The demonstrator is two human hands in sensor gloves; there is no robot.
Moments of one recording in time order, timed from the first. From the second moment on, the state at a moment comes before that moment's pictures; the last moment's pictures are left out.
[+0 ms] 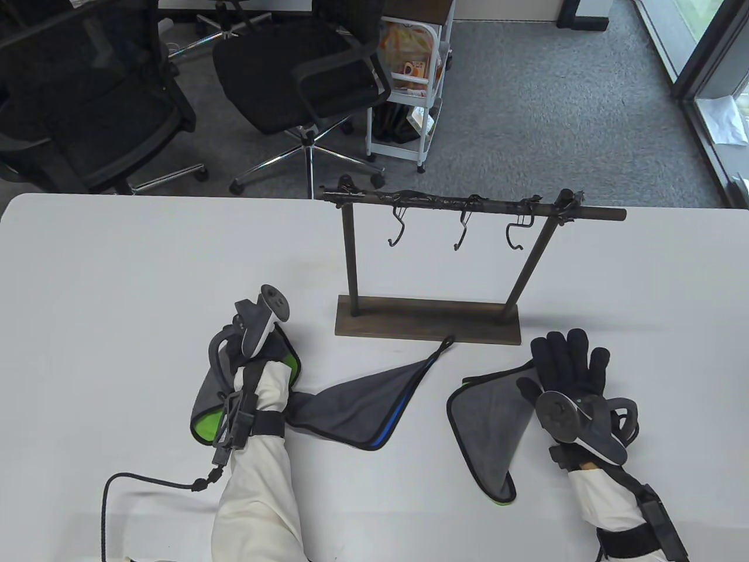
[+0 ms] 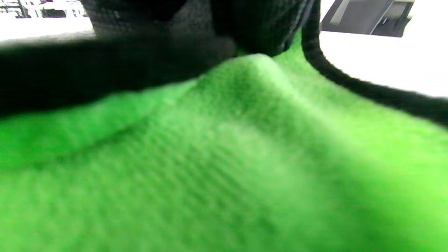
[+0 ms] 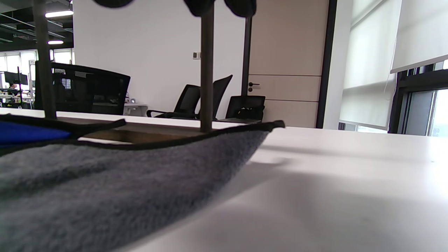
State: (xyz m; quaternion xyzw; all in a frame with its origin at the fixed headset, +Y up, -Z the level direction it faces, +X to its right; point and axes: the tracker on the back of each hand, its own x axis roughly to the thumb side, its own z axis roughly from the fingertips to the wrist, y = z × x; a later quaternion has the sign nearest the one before) left_hand -0.219 -0.763 -0.394 -0.11 0.21 0.06 0.97; right_hand 0.254 -0.737 -0.240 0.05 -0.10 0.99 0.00
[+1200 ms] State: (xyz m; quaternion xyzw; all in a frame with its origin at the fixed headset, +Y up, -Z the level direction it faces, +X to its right) left_hand -0.162 -0.610 -0.319 0.00 -0.19 0.57 0.80; right_hand 0.253 -0.740 -0.238 0.06 -0.10 0.99 0.01
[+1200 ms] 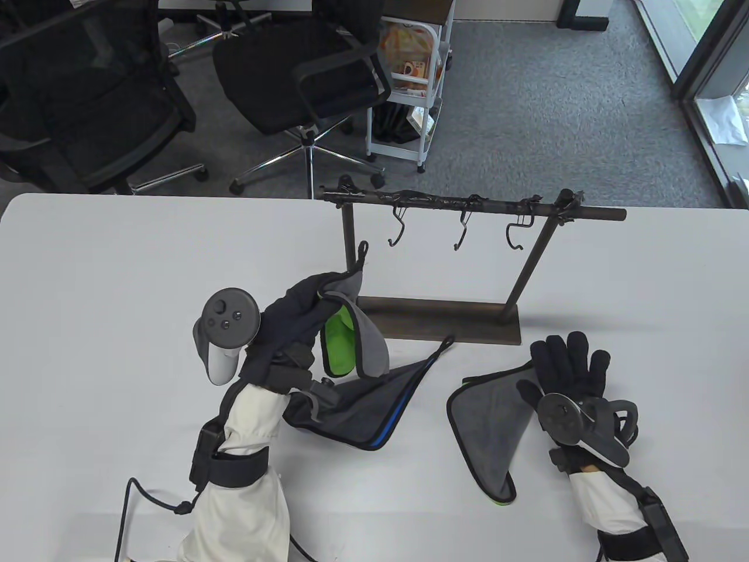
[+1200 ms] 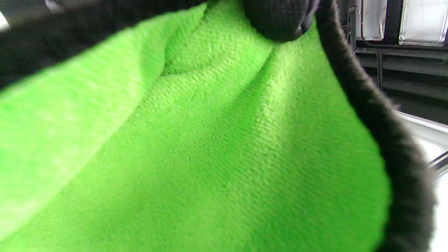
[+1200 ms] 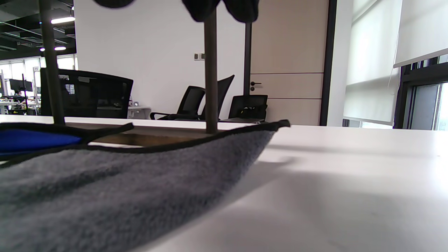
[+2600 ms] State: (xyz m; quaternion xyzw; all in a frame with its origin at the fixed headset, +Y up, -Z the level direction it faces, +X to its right) left_hand -0.129 -0.679 -0.370 -0.16 -0.17 0.72 0.66; right_hand 0.256 -0.741 -0.238 0.06 -0.09 0.99 0.01
